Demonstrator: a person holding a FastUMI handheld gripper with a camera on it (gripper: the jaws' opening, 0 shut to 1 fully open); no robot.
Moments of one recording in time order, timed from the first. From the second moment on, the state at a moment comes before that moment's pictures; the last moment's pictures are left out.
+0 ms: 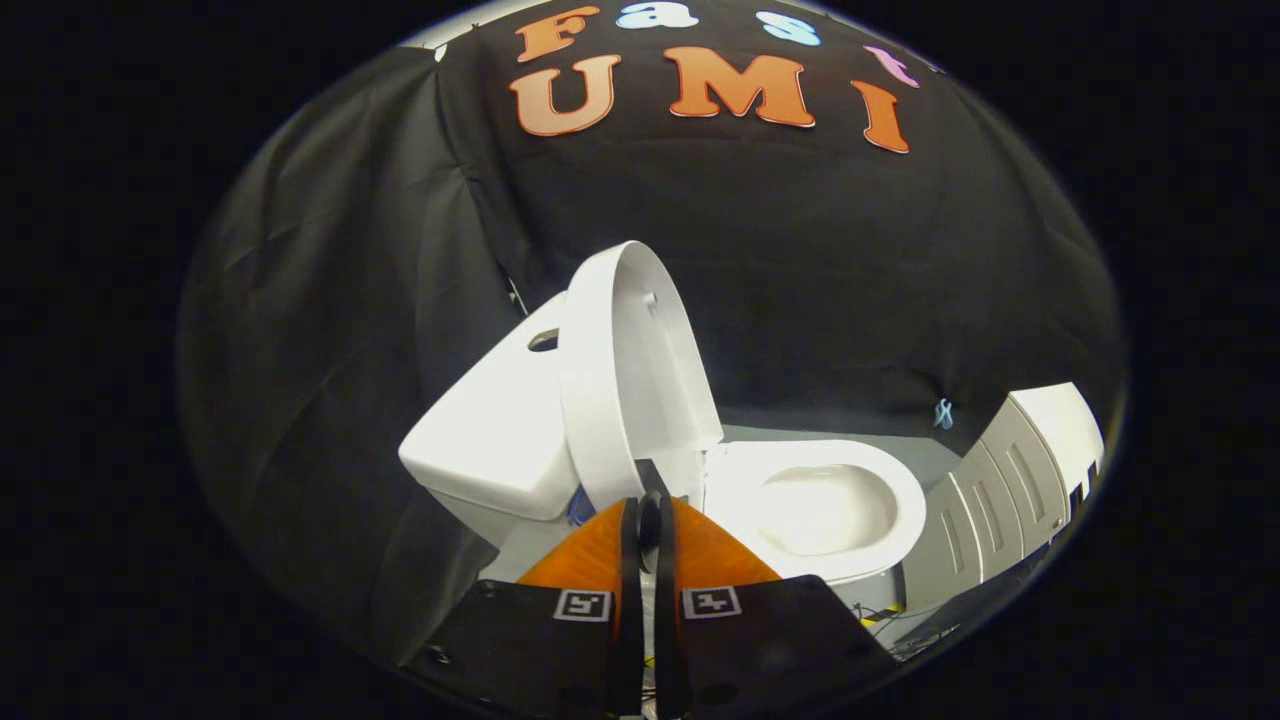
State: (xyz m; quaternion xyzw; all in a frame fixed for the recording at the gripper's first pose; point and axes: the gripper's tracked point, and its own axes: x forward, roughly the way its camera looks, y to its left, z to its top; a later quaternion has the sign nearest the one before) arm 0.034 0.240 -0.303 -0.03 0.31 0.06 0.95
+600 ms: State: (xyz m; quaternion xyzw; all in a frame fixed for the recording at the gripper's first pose) arm 0.042 0.144 -0.191 0.02 0.18 0.07 0.98
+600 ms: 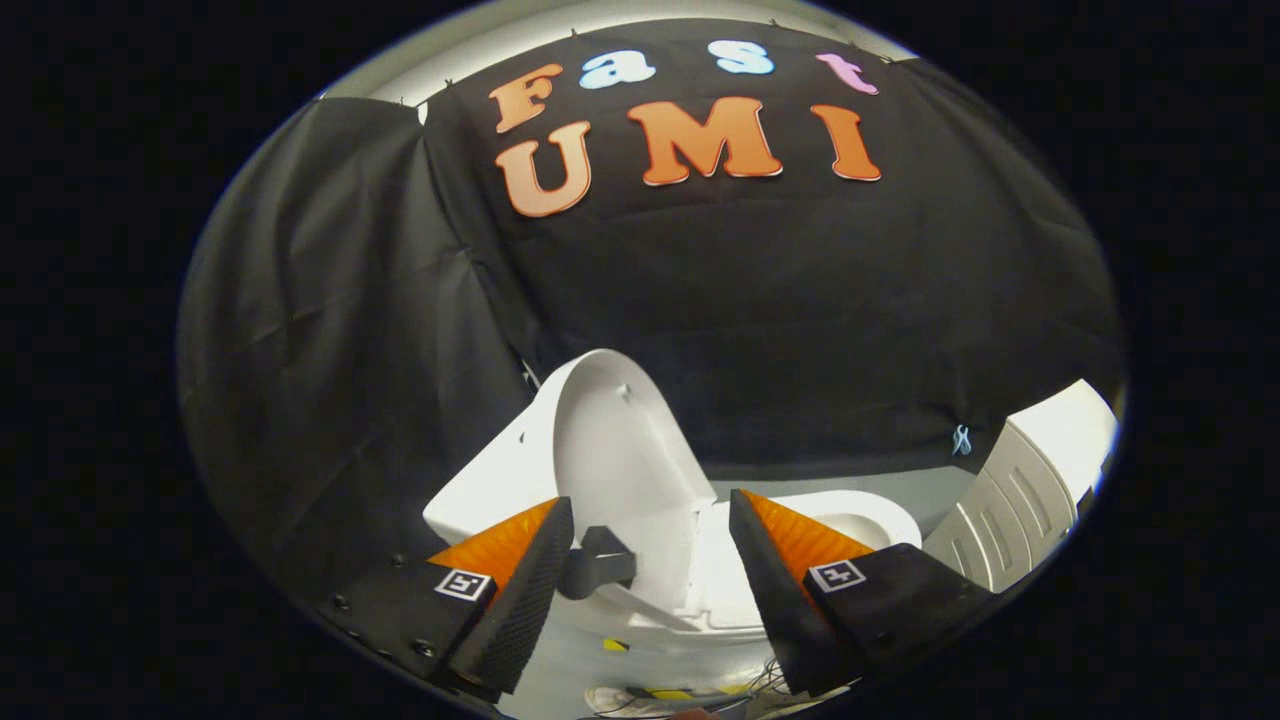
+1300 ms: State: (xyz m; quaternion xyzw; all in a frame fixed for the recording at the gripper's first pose) arm 0.073 -0.312 -0.114 -0.01 0.05 -0.07 1.00
